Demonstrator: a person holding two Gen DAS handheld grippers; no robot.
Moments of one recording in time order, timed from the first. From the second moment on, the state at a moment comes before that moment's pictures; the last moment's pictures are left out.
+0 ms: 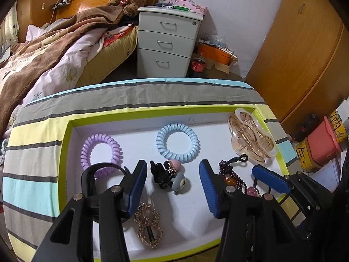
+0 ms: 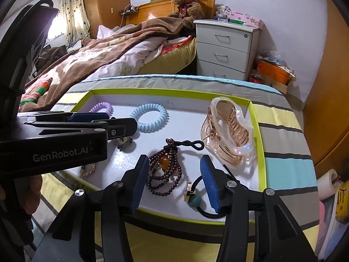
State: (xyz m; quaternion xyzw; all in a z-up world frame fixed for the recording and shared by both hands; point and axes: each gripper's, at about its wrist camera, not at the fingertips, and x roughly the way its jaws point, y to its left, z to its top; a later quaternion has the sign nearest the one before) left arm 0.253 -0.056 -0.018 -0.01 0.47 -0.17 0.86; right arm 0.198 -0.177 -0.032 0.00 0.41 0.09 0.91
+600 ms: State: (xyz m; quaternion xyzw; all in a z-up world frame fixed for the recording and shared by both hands) left arm 0.210 -0.040 0.009 -0.02 0.44 -0.13 0.89; right arm 0.162 -0.189 -0.010 0.02 0.39 0.07 0.92
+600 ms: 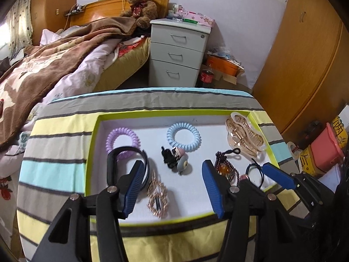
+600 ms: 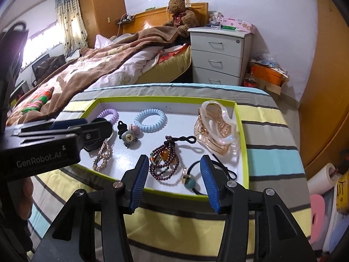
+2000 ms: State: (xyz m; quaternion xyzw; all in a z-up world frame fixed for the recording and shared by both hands) left arm 0.081 -0.034 0.010 0.03 0.40 -0.03 0.92; right arm 0.067 -0.188 0.013 0.03 0.34 0.04 0.94
